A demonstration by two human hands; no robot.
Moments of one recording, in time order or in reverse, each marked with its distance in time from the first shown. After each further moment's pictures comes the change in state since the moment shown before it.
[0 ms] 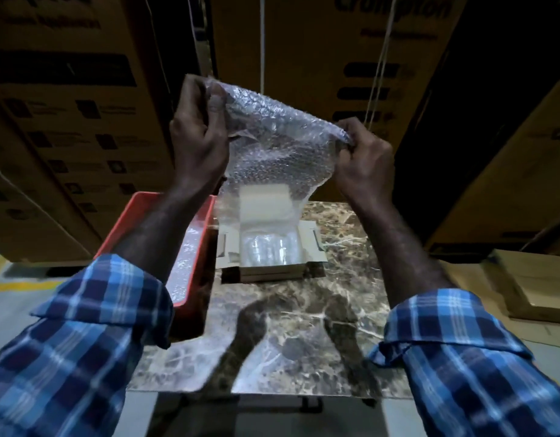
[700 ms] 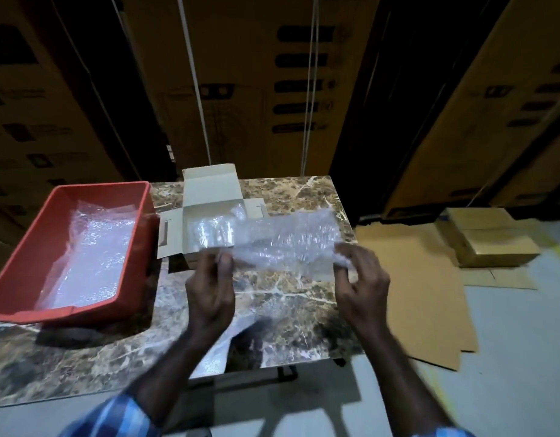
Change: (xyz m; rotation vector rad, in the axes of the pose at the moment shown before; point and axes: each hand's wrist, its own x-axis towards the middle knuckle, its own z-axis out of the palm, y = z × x) left_hand -0.246 0.002 0.041 -0.042 -0.224 -0.262; right_hand -0.203 0.131 -0.081 0.047 -0.017 0.209
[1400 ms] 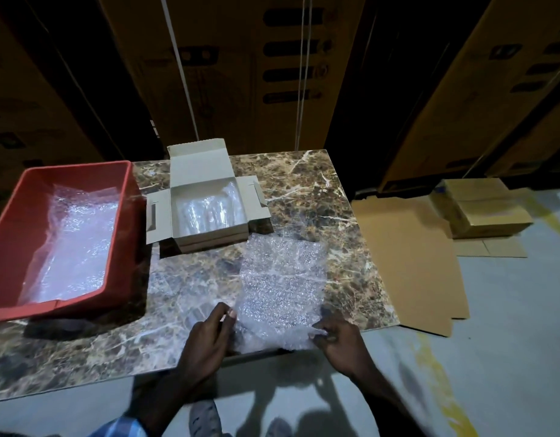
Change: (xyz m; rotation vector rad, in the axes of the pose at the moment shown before) left_hand -0.095 -0.112 -0.036 0.329 -0.637 -0.371; right_hand -0.116 0.077 0.022 -0.094 -0.690 0.525
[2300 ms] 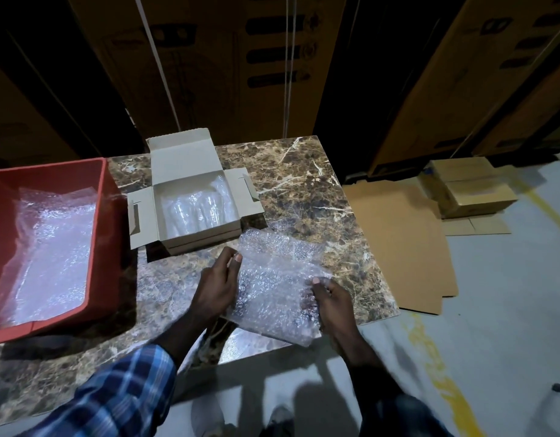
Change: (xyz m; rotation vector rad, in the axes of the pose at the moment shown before) left_hand 0.107 0.021 -0.003 -0.043 0.026 0.002; right_hand 0.056 -0.030 0.019 0.724 0.283 0.287
